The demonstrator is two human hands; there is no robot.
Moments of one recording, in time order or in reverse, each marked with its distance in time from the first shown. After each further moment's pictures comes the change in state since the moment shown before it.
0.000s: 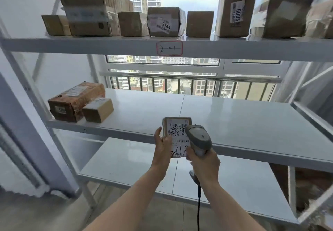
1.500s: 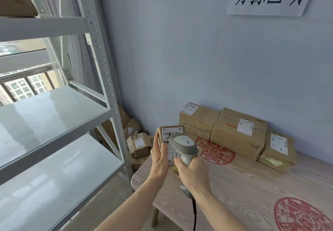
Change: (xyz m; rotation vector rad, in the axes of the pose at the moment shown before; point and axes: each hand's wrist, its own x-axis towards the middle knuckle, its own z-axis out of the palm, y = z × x) left_hand -0.356 -0.102 0.467 0.070 -1.083 -0.055; right_hand -0.202 0.137 -0.483 -0.232 0.886 0.323
